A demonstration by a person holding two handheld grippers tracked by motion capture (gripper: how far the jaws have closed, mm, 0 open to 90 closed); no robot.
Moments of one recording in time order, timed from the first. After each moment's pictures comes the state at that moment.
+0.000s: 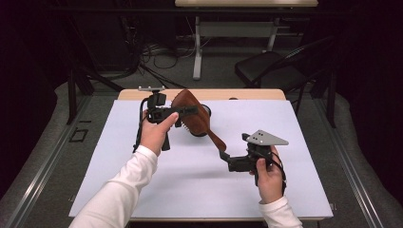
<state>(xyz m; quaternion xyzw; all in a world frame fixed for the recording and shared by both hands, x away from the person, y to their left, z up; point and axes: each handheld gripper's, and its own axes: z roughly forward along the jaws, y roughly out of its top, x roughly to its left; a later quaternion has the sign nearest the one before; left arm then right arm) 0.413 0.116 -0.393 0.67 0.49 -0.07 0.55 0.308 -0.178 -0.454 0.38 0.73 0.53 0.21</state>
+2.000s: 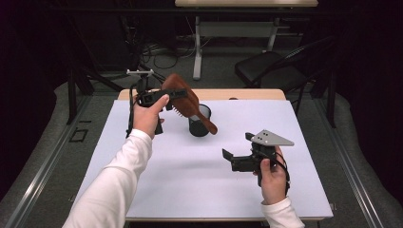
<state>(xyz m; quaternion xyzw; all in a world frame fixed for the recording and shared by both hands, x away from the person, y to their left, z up) 0.442 0.140 -0.366 0.64 0.53 -0.03 0.56 0.303 -0.185 -0.448 0.39 0.72 0.53 0.21</state>
